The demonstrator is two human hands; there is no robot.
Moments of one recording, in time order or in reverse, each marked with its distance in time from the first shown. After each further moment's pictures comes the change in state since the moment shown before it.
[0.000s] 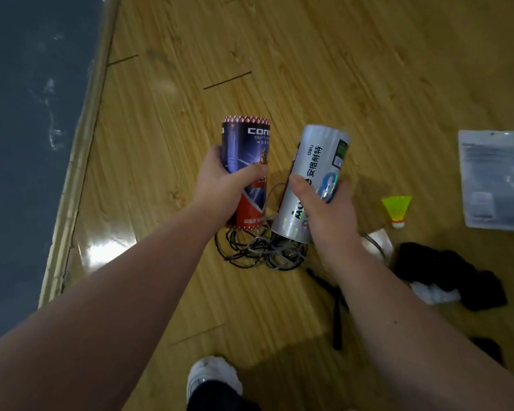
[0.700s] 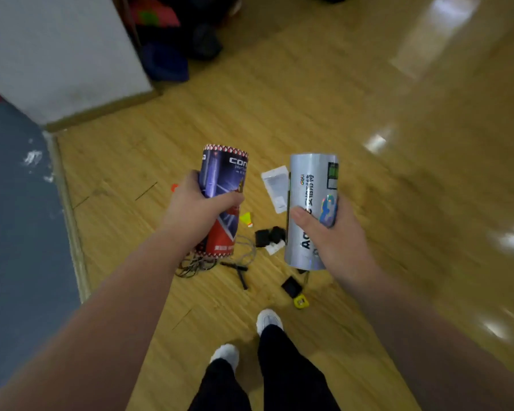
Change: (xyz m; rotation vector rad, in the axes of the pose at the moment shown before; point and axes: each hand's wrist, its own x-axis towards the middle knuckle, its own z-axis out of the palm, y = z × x) left_hand -0.403 0.530 0.056 0.341 -0.521 0.153; right_hand -0.447 -0.478 -0.278 -0.078 0.347 -0.109
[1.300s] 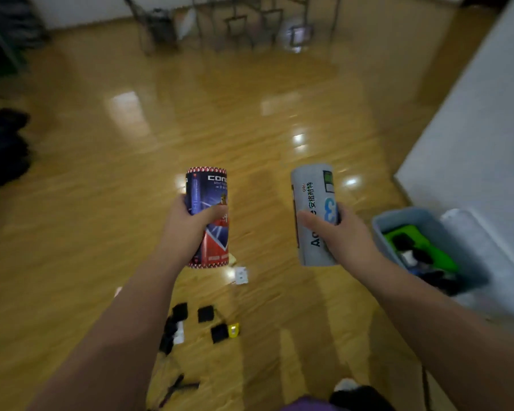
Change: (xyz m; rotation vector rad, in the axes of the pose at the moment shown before) left_hand -0.271 0.151 0.285 0.242 -0.889 0.437; right_hand -0.392 0.046 -0.252 0.239 1.049 0.180
